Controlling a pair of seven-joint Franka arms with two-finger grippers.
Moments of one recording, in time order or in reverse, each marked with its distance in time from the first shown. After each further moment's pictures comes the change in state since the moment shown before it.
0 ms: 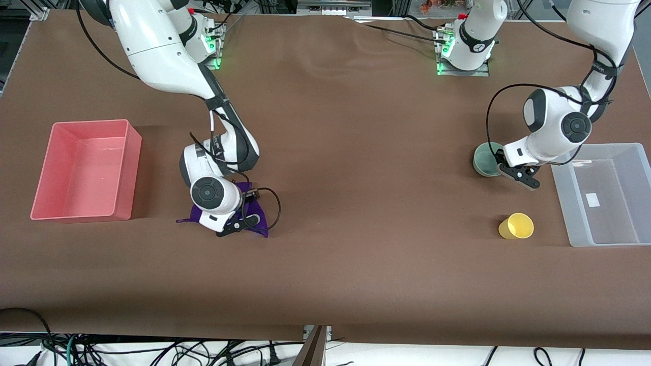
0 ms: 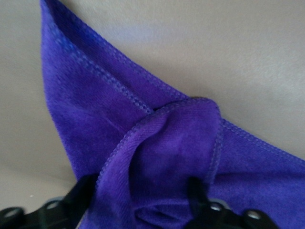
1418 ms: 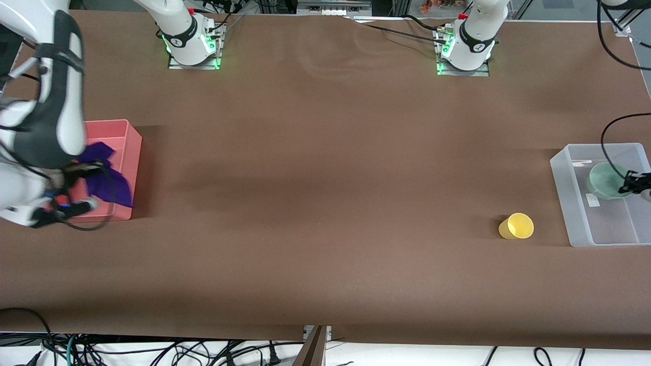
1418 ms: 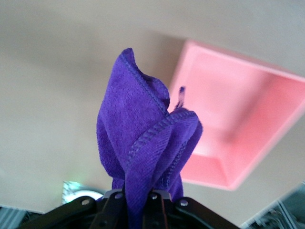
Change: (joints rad) left arm 0.463 0.455 -0.003 0.874 -0.029 -0.426 0.454; right arm -0.268 -0.202 -0.274 0.421 -0.065 -0.882 -0.471
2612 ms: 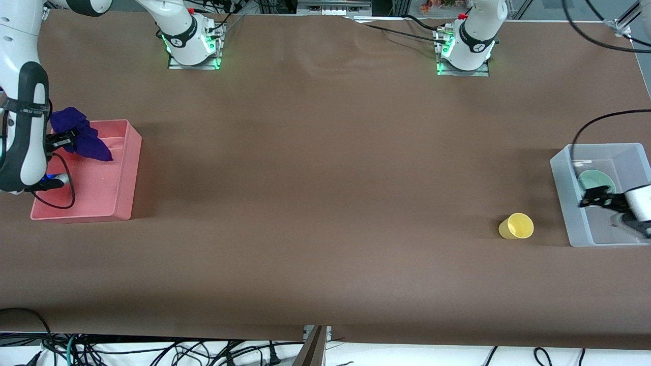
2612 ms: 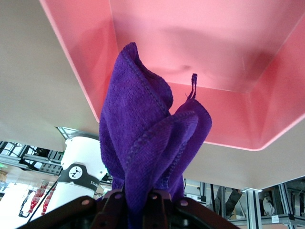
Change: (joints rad) left arm -0.325 -0.171 -0.076 0.080 -0.008 -0.240 -0.418; right arm -0.173 0.095 -0.076 -0.308 -0.008 -0.014 -0.114
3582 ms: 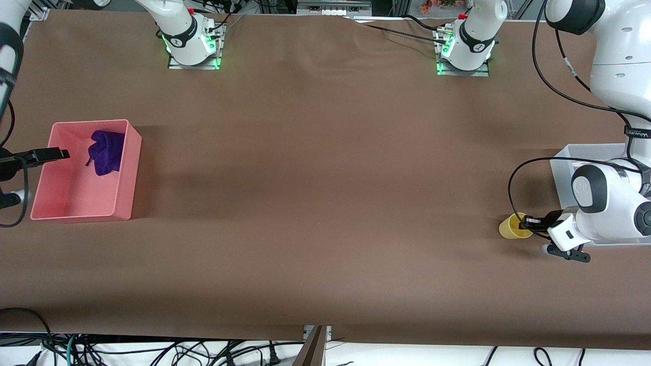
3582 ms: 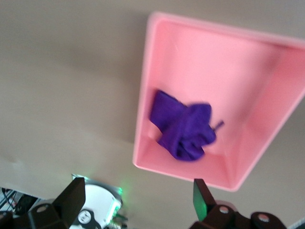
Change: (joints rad) left arm -0.051 0.228 0.015 -0.016 -0.091 0.167 -0.242; right arm 0.048 -0.075 0.012 0.327 0.208 0.005 0.000
